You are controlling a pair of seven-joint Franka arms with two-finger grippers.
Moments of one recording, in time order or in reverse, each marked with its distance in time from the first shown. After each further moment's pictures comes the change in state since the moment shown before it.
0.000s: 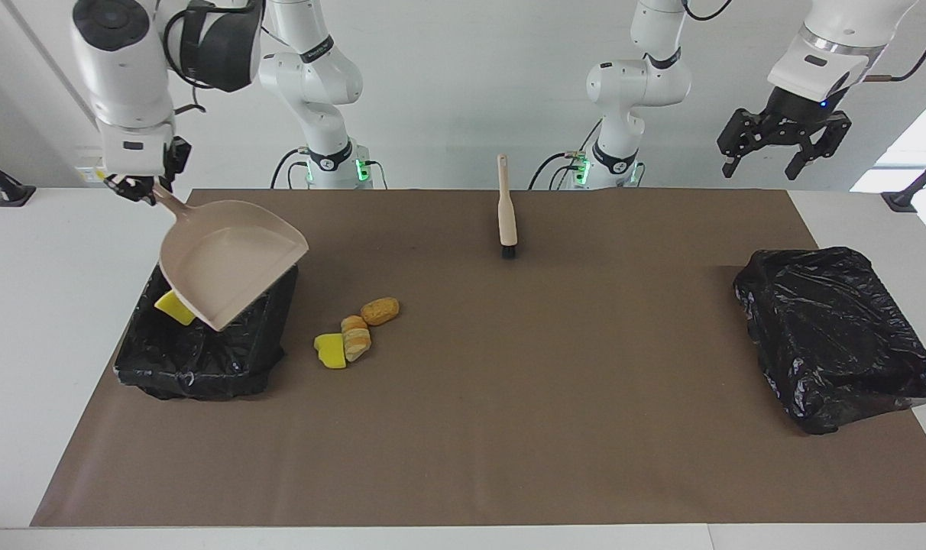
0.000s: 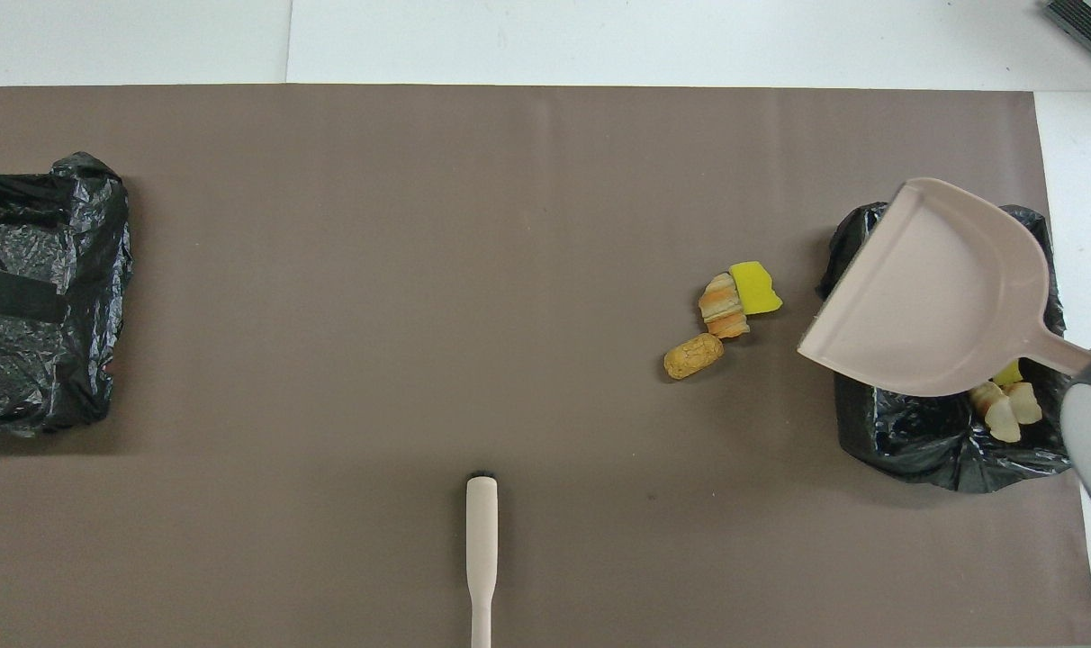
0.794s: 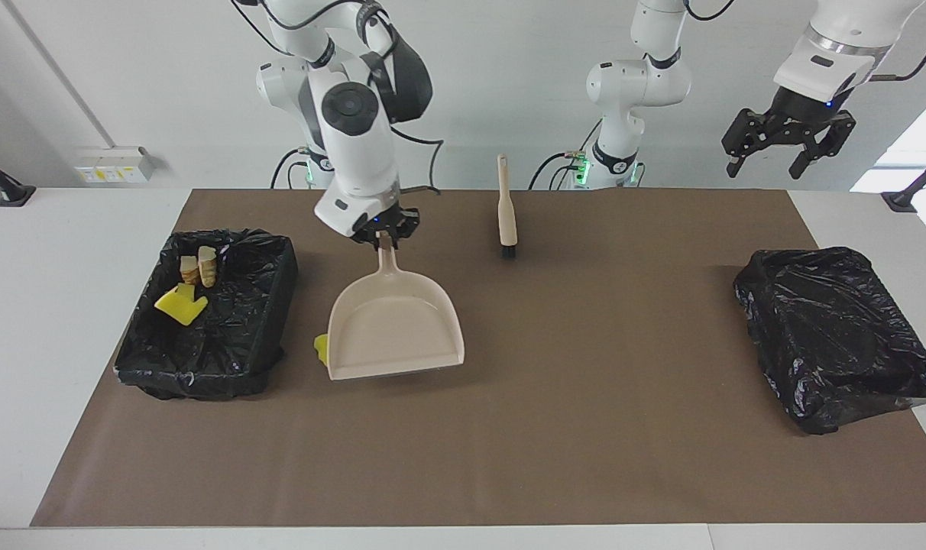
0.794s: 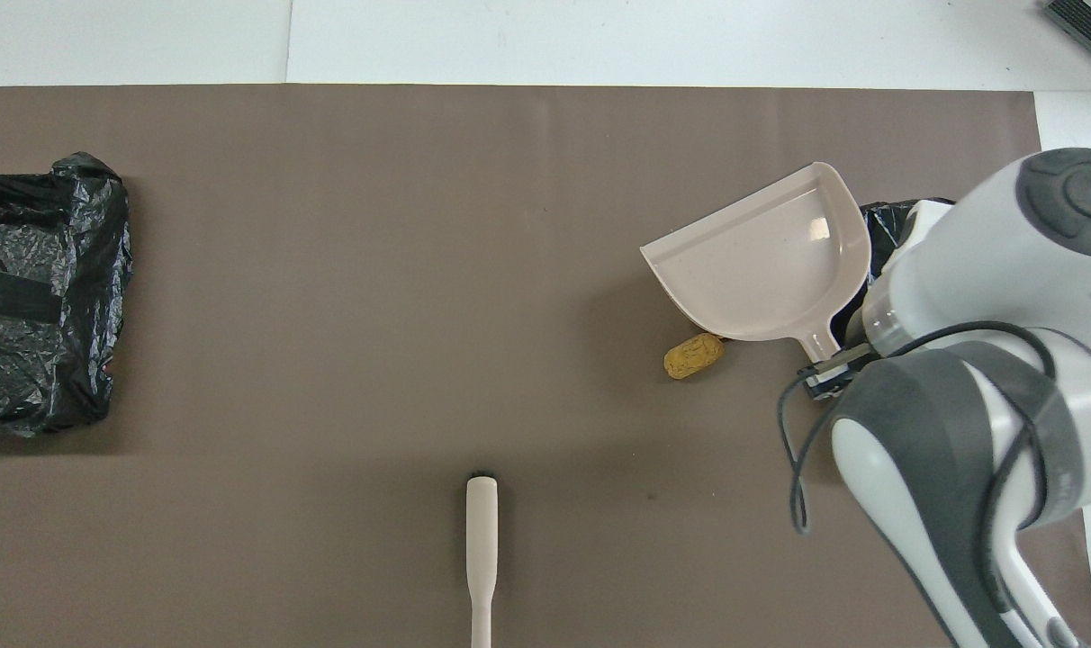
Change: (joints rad) left arm 0.000 0.000 0.018 0.000 0.000 -0.005 0.000; right arm 0.465 0.343 0.005 0.174 0.403 0.186 1.282
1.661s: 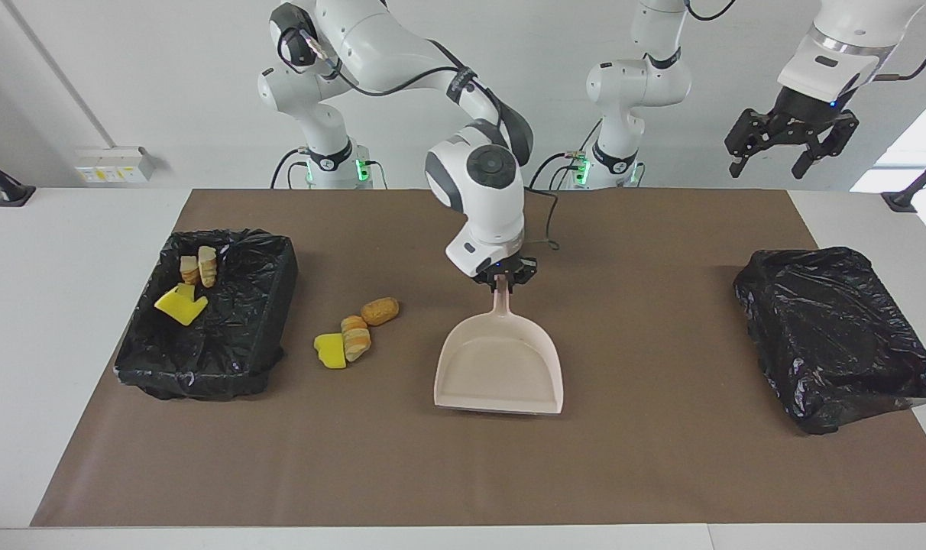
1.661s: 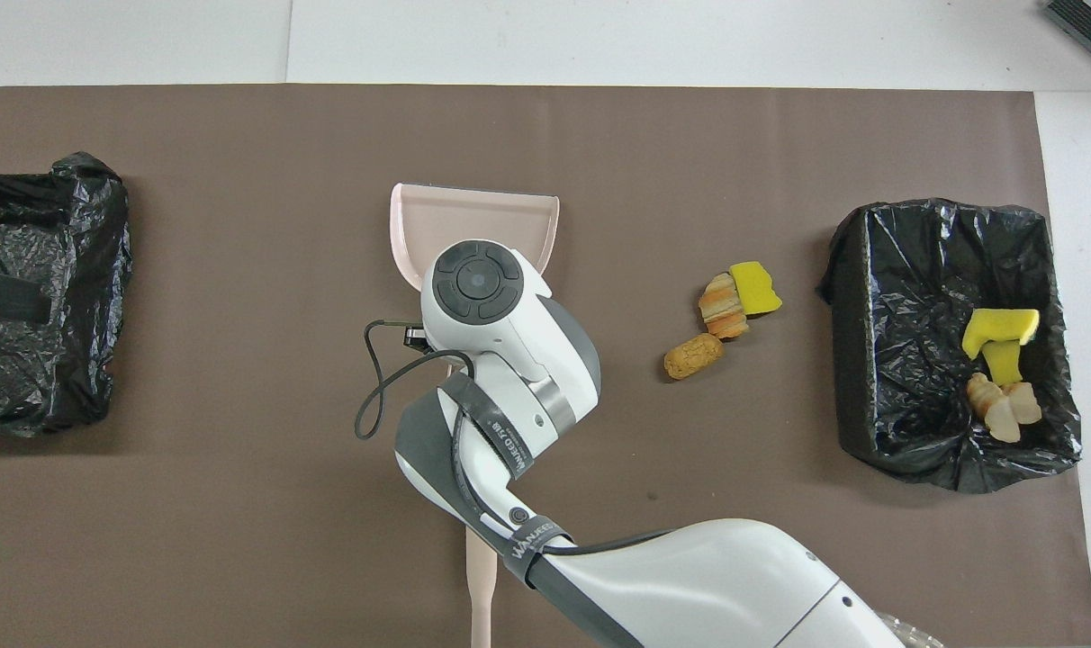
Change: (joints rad) left arm 0.000 0.000 0.002 0.000 0.000 0.000 0.000; right arm 0.252 0.383 -0.007 0.230 0.001 0.348 0.326
